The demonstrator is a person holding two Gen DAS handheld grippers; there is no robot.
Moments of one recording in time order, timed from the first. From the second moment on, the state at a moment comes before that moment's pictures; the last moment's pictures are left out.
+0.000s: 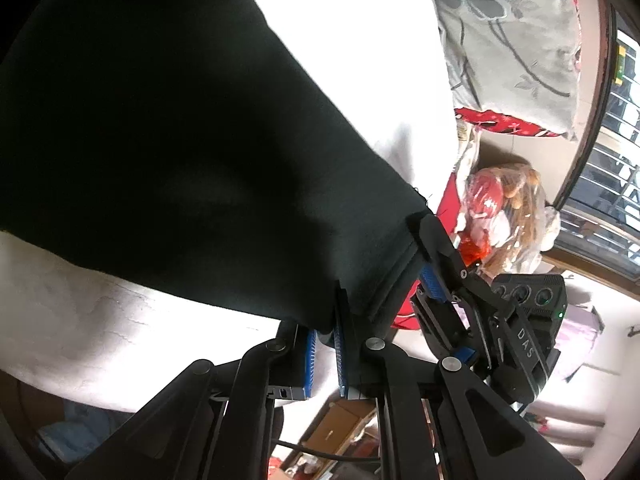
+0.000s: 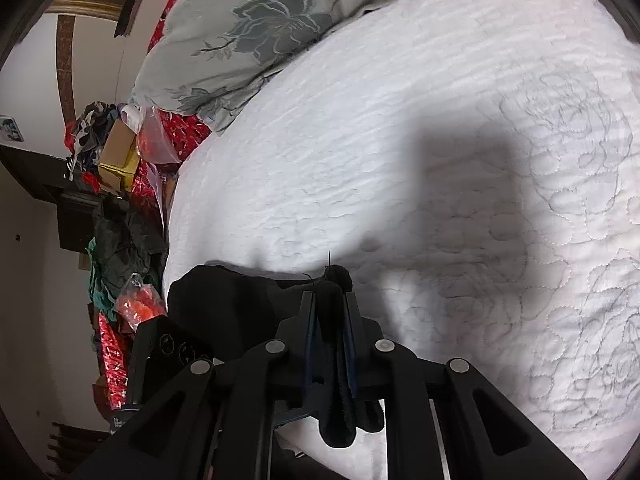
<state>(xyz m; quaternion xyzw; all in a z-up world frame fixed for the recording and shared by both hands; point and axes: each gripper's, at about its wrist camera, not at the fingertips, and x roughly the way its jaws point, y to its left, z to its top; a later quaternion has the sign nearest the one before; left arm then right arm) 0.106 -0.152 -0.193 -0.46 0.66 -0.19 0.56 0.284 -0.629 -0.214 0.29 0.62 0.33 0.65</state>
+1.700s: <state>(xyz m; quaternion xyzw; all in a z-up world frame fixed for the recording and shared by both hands) 0.072 -0.172 -0.218 -0.50 0.65 -0.10 0.56 0.321 -0.587 -0.248 0.15 0.69 0.39 0.58</state>
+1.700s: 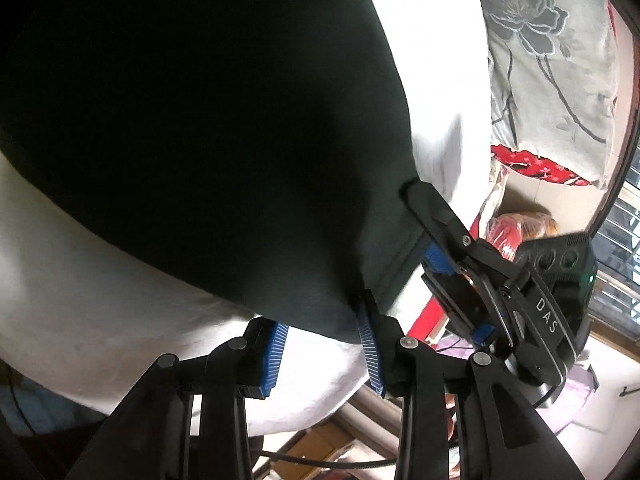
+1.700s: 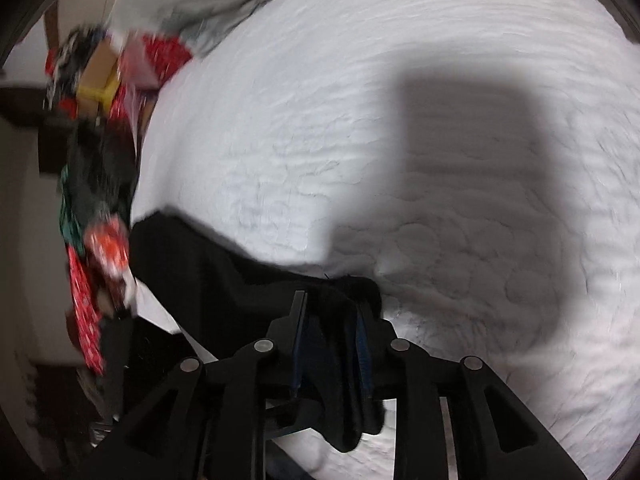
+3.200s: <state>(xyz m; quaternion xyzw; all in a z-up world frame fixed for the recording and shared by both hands) 0.074 -0.117 -0.231 -0.55 0.64 -0.14 0.52 0.297 -0.607 -0.221 0.18 0.69 0.31 0.62</state>
